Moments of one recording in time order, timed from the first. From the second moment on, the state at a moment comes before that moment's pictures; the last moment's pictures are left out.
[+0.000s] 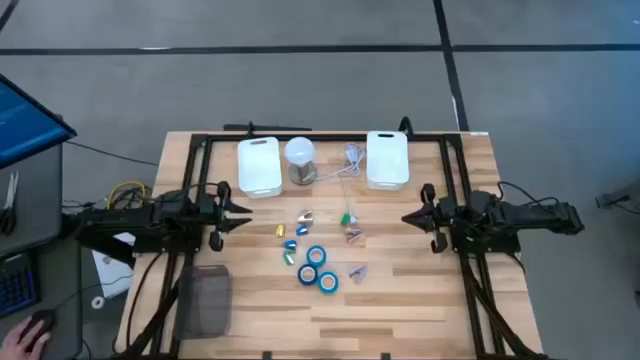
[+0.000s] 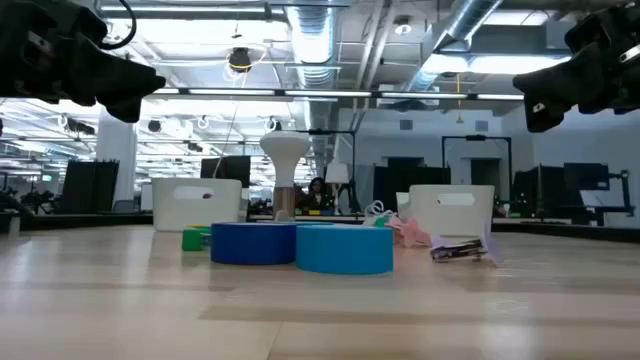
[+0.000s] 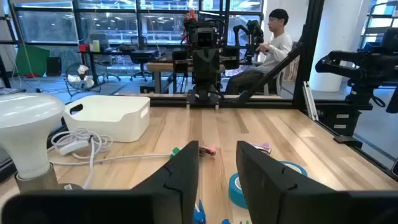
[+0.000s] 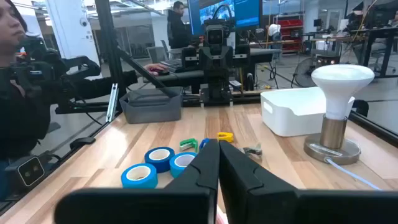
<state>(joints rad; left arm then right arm) 0.05 0.02 0.01 0.03 0.02 -0.01 0.04 0.01 0.01 0.01 -0.02 0.07</state>
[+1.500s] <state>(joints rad) 0.05 0.02 0.01 0.08 0.02 0.05 0.04 0.01 0.01 0.01 -0.02 0.07</state>
